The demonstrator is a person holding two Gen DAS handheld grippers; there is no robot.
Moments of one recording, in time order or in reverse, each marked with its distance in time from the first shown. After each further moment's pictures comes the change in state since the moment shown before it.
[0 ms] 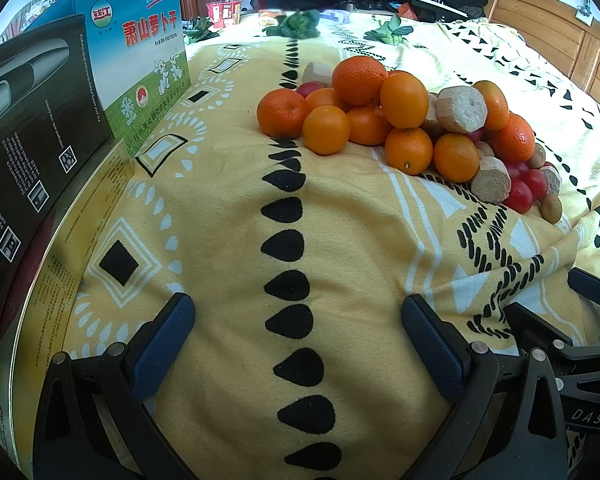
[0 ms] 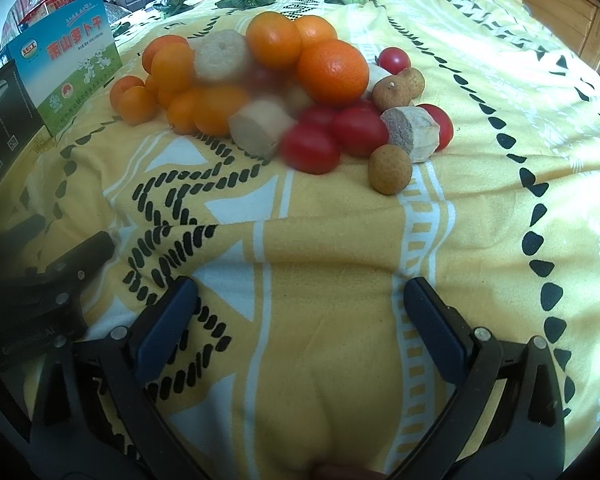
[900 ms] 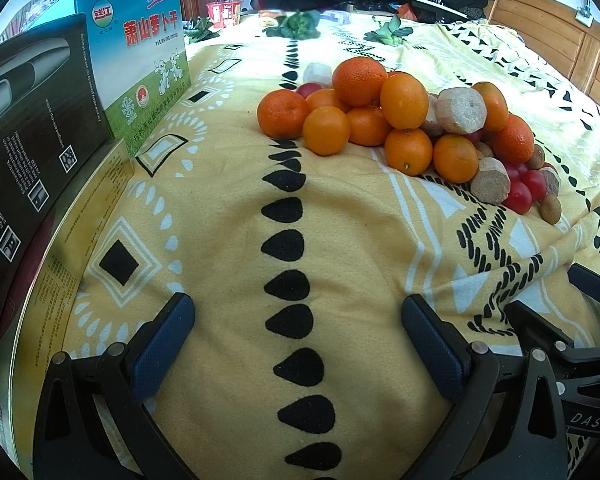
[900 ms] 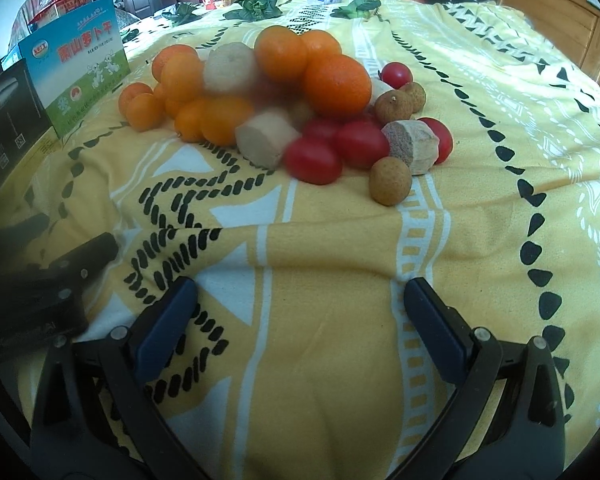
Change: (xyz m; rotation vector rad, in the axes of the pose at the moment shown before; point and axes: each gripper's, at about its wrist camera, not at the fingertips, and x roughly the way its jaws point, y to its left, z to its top) left arm 0.000 0.000 0.000 -0.001 -0.001 -0.002; right arm -0.006 -0.004 -0.005 -0.027 -0.055 0.013
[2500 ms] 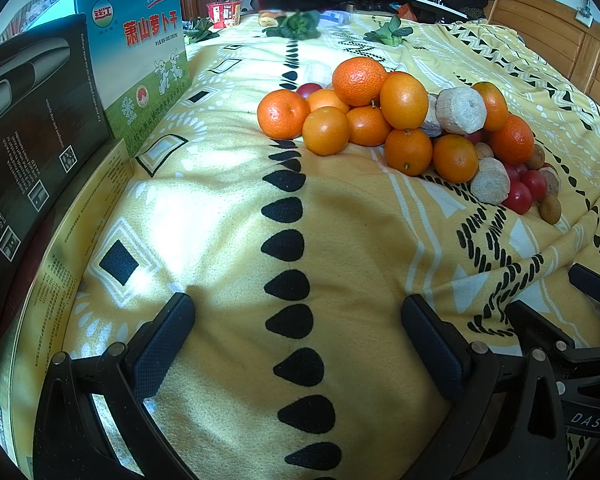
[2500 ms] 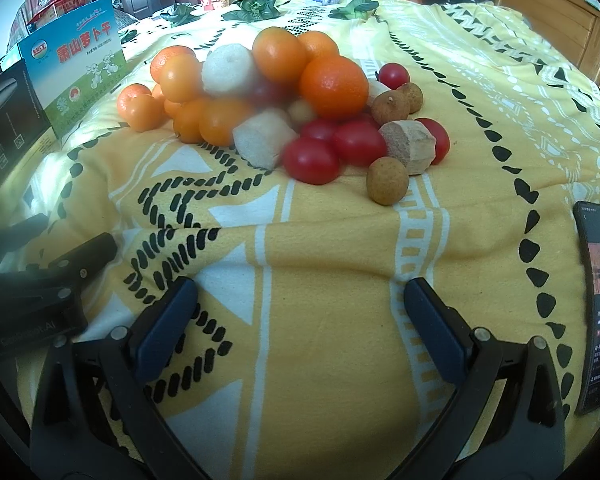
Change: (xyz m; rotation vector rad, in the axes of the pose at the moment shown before) left arm 0.000 0.000 0.000 0.000 0.000 0.000; right arm -0.002 -0.001 -0.001 0.001 -0.002 -0.008
